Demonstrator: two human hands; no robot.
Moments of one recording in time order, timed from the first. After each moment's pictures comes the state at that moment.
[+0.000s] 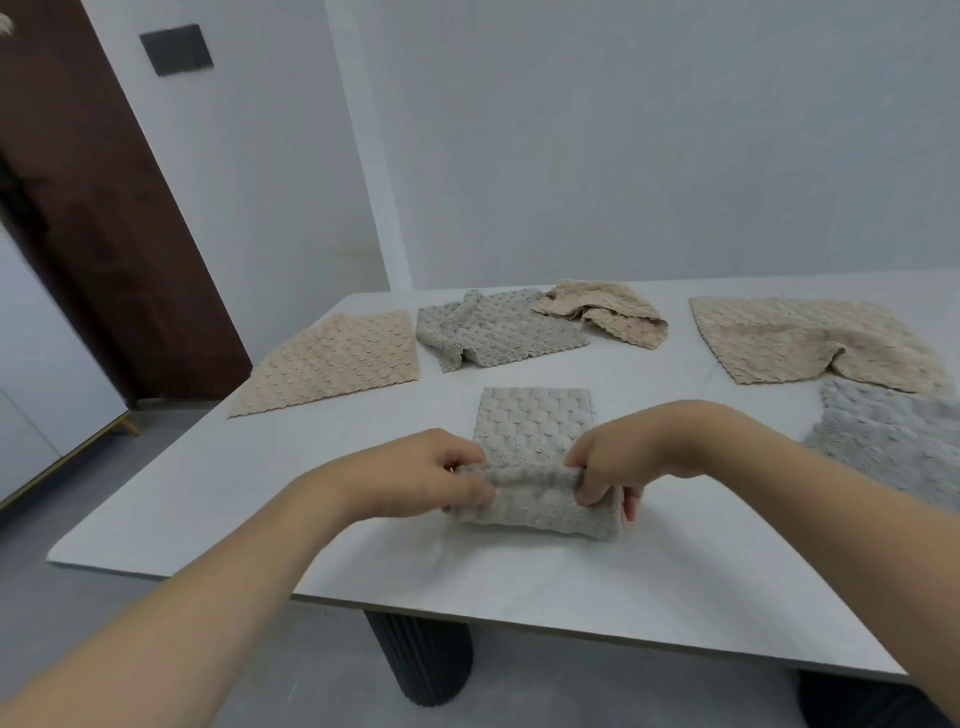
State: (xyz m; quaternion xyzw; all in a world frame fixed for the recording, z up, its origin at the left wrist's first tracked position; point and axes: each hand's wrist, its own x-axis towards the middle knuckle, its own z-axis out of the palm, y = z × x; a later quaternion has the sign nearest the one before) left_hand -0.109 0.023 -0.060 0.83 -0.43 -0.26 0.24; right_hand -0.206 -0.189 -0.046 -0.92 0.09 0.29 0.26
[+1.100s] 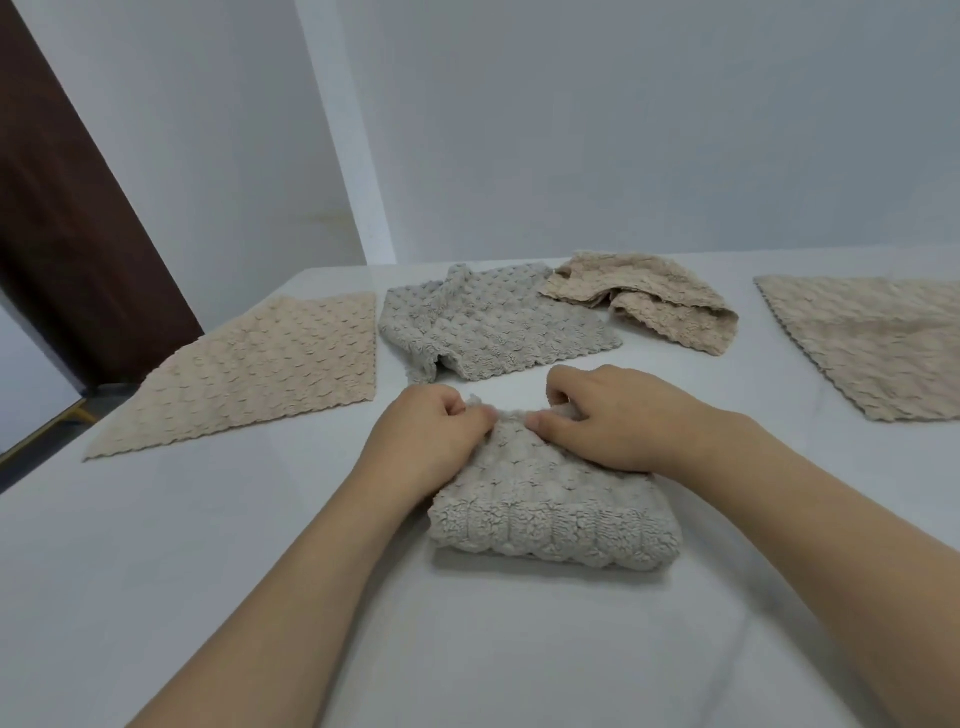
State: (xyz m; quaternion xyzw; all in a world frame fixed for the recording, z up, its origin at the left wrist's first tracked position) left_hand 0.012 -0.085 -0.121 0.89 -0.19 -0.04 0.41; right_hand -0.058 -0.265 -0.110 -0.99 0.01 -0.04 0.09
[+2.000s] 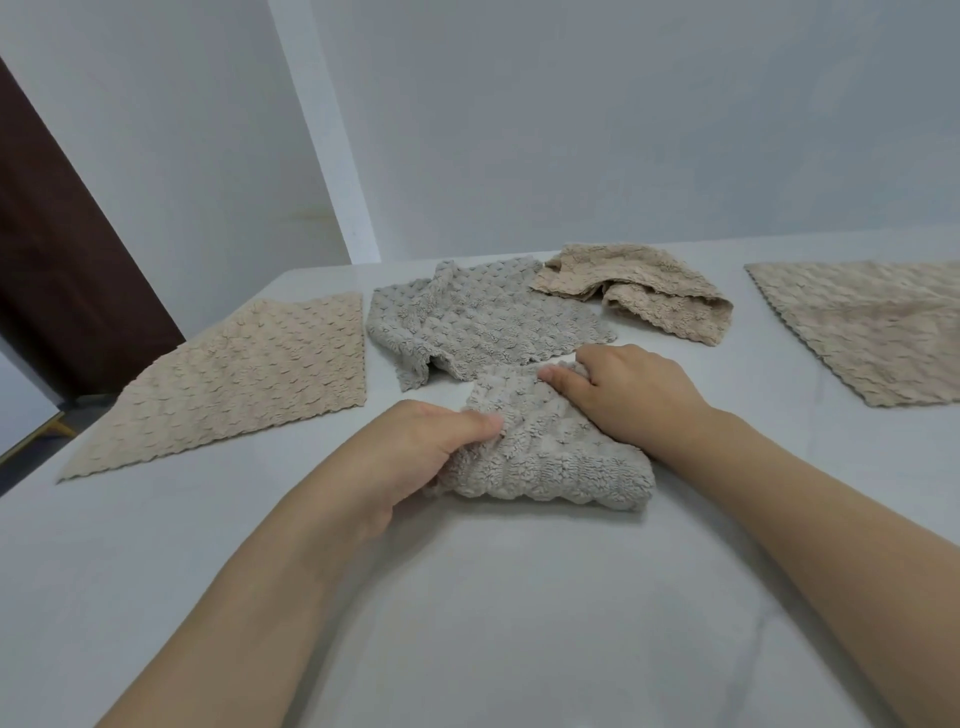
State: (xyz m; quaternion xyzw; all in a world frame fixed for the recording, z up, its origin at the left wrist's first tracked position) left_hand 0.003 -0.072 -0.104 0.81 -0.17 -0.27 0.50; right_hand -0.039 -0.286 -0.133 -0.97 0.13 -0.14 0.12
